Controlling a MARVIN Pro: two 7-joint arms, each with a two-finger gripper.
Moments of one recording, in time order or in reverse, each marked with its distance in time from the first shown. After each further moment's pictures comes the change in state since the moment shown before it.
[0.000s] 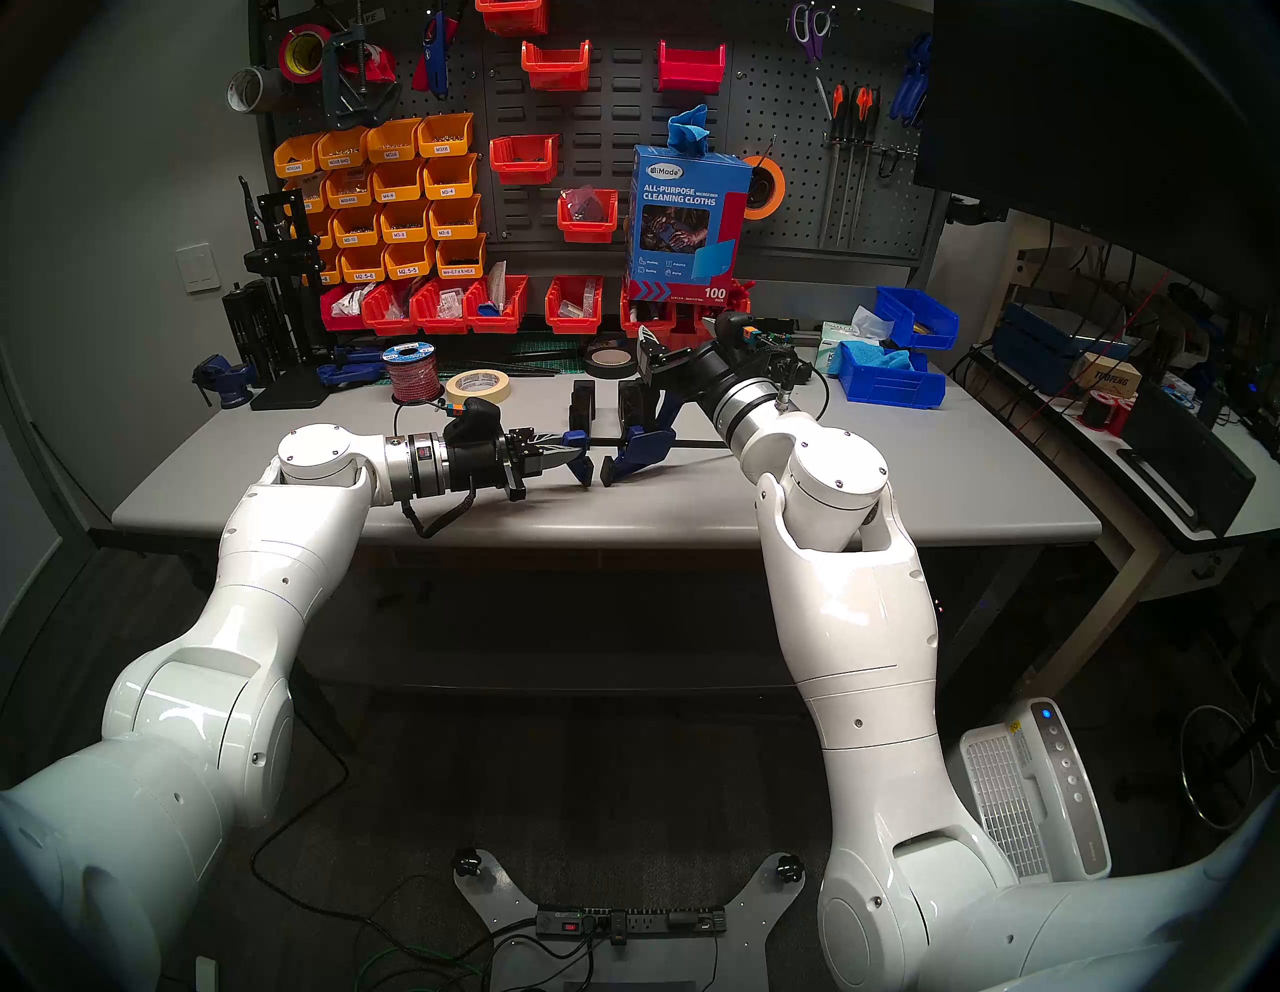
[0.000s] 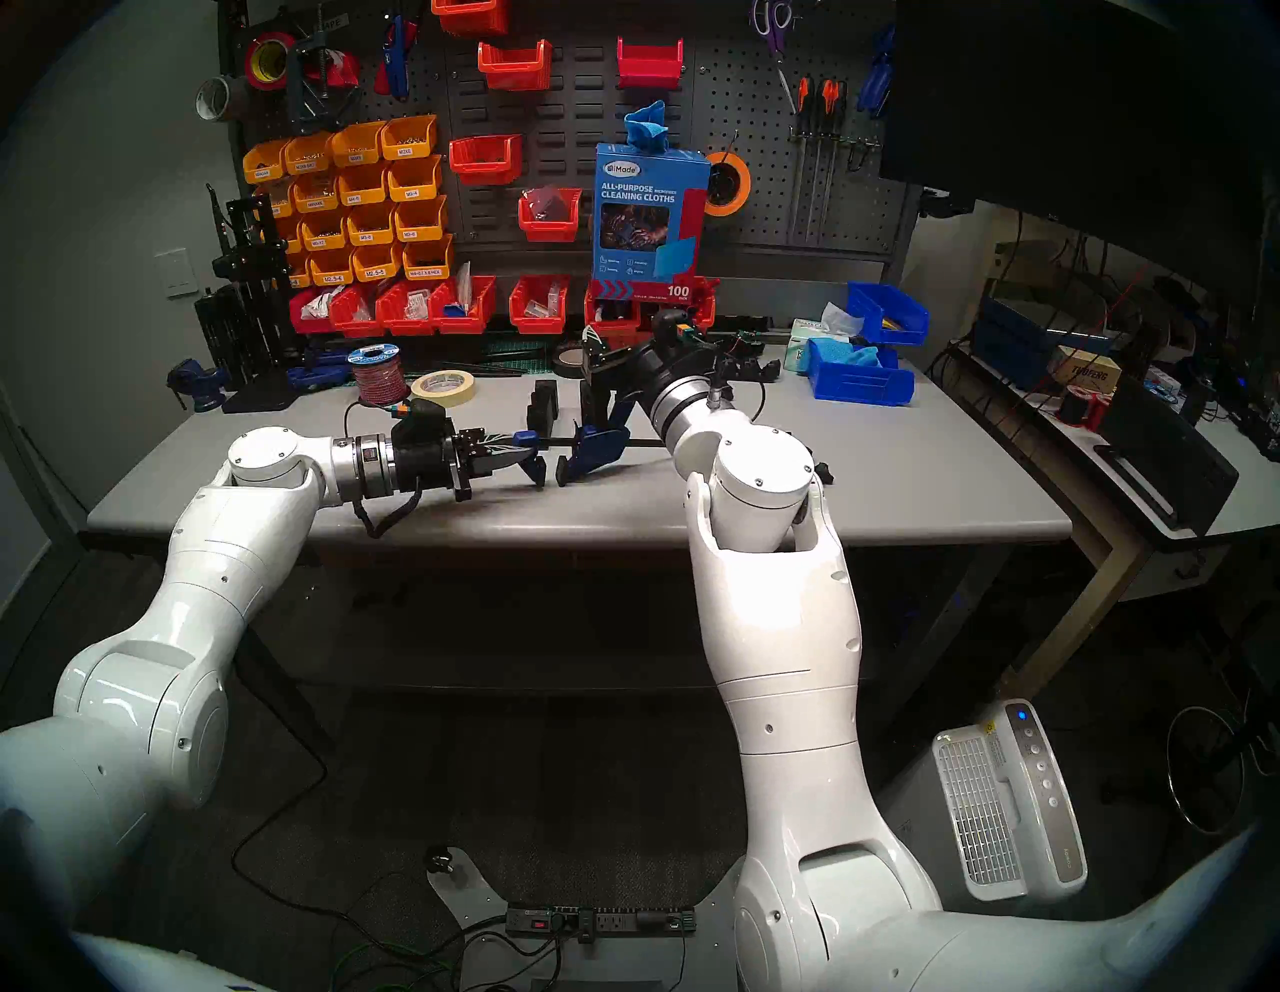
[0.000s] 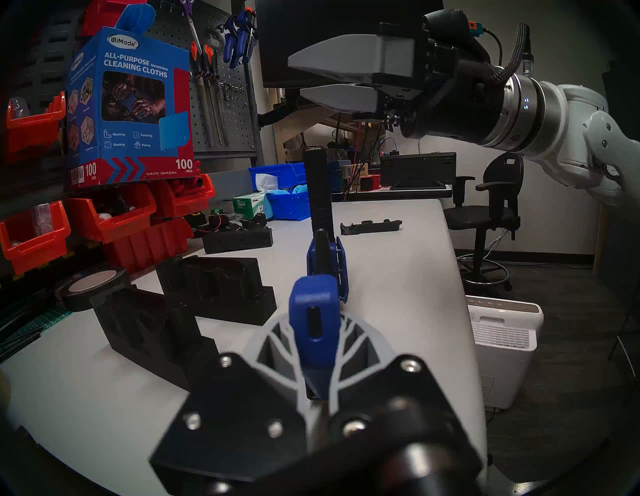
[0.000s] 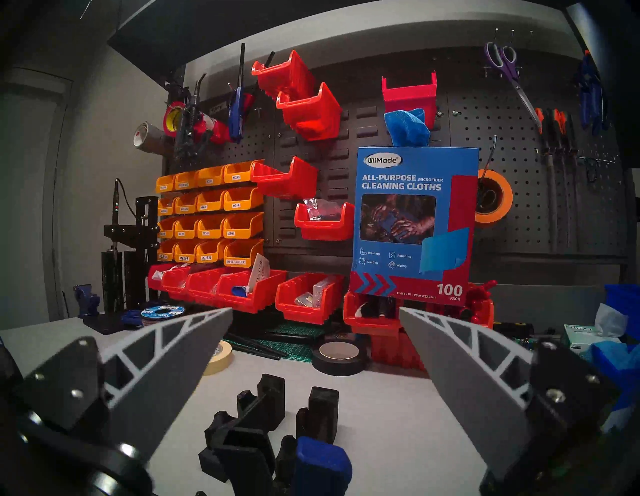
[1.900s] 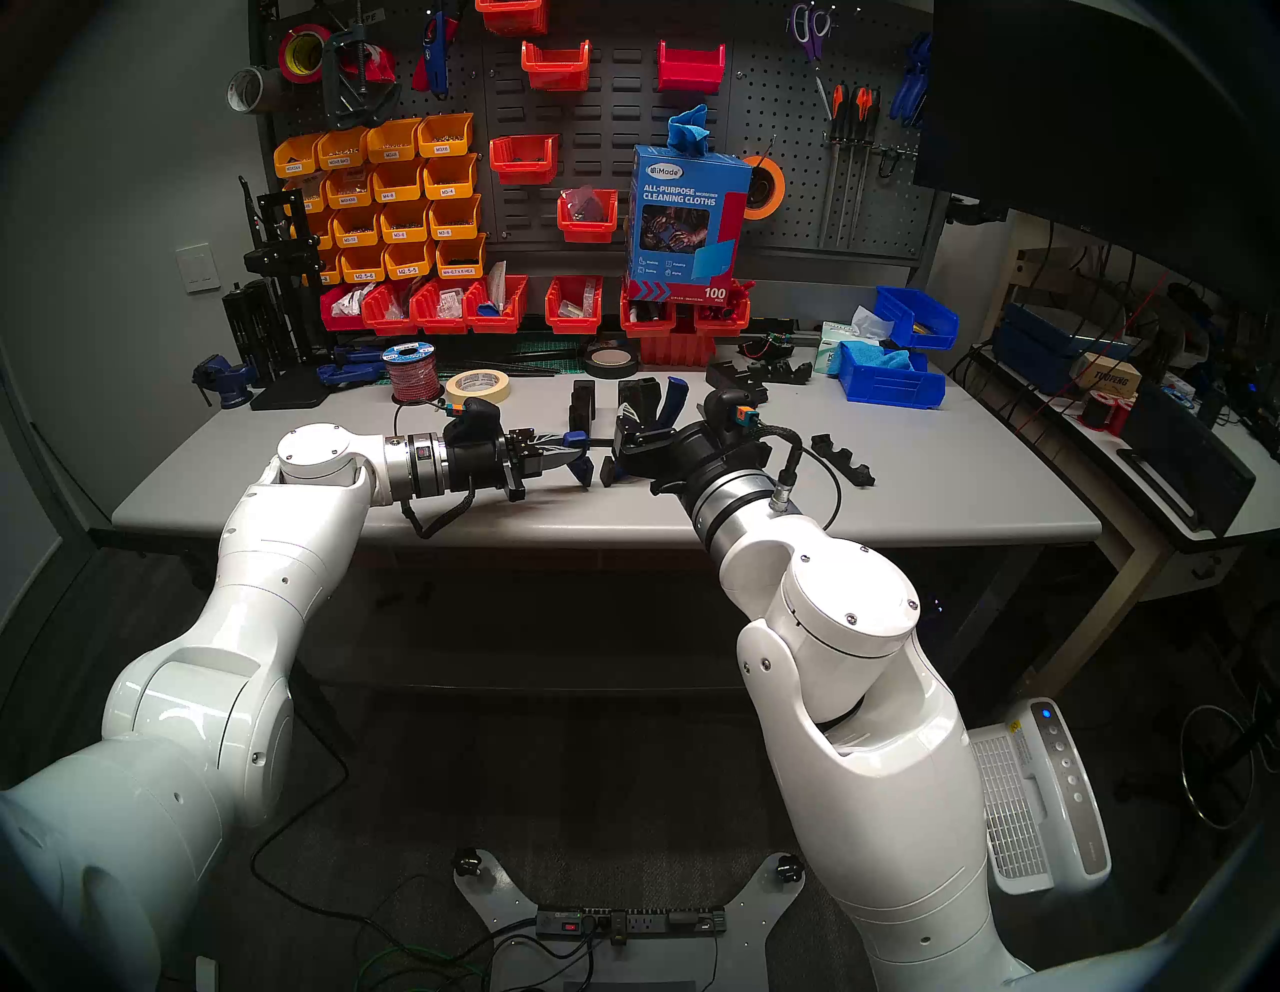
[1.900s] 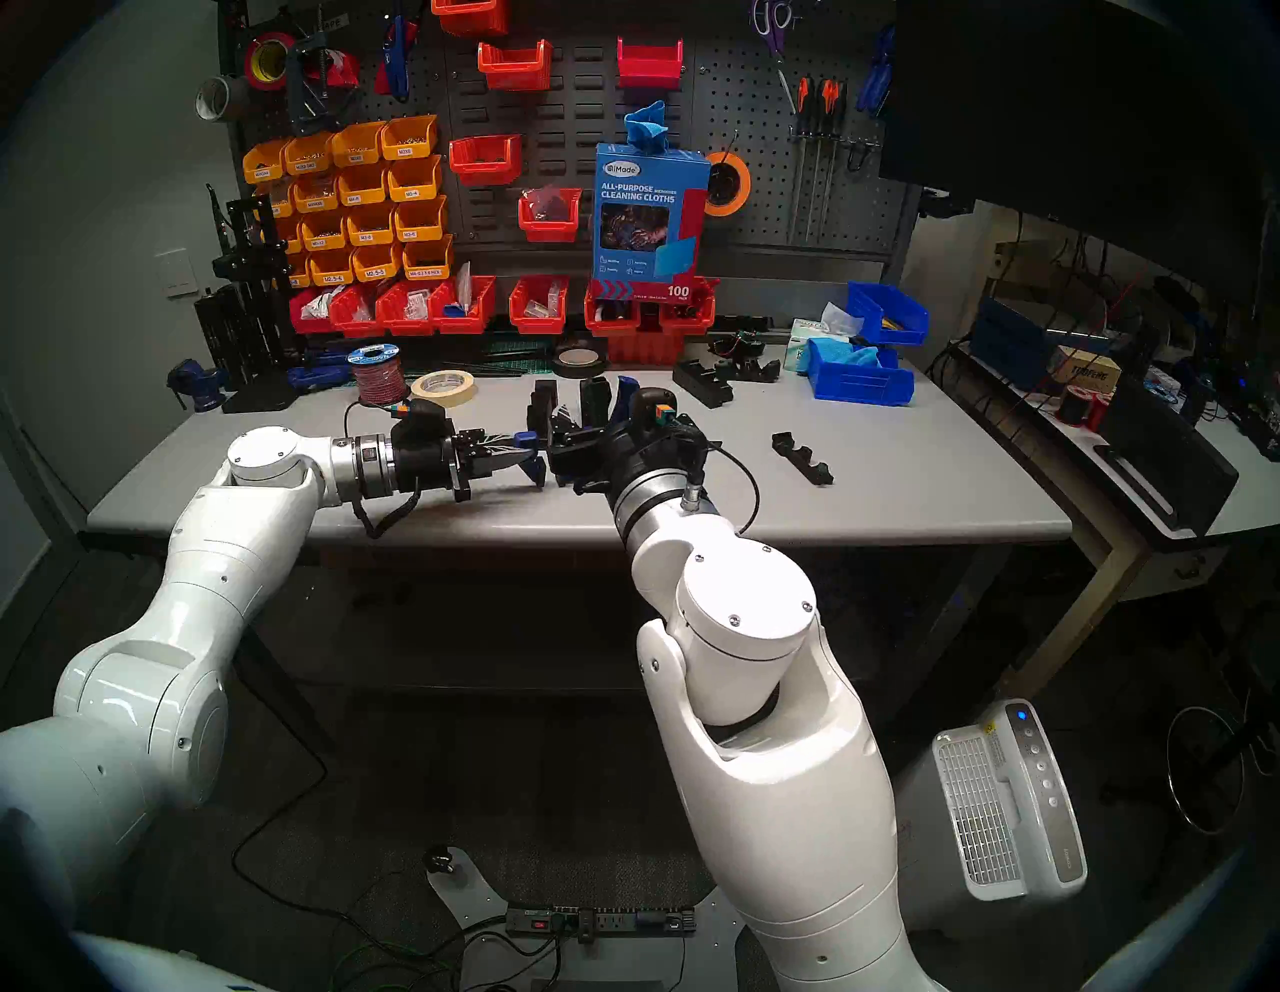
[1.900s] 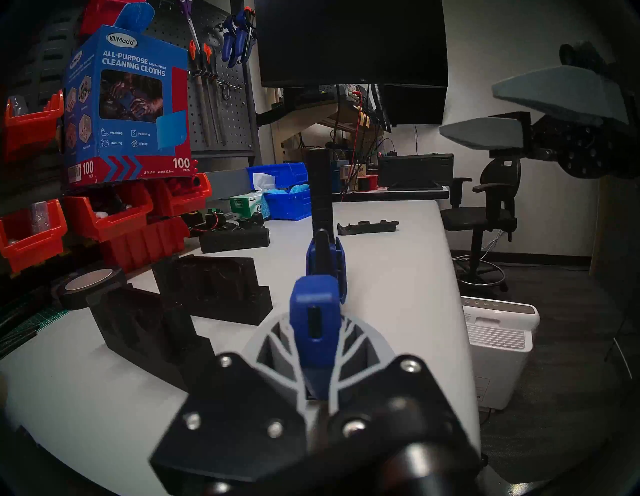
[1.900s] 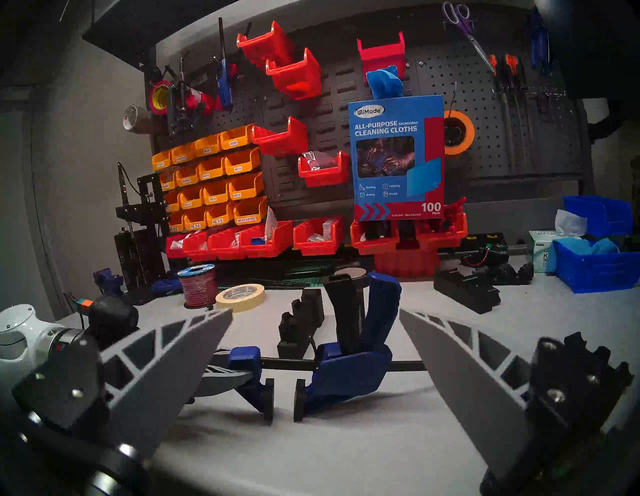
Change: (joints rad) left arm 0.000 0.000 -0.003 0.000 0.000 0.012 -0.012; right arm -0.375 0.144 -0.321 -0.474 0.229 0.221 -0.524
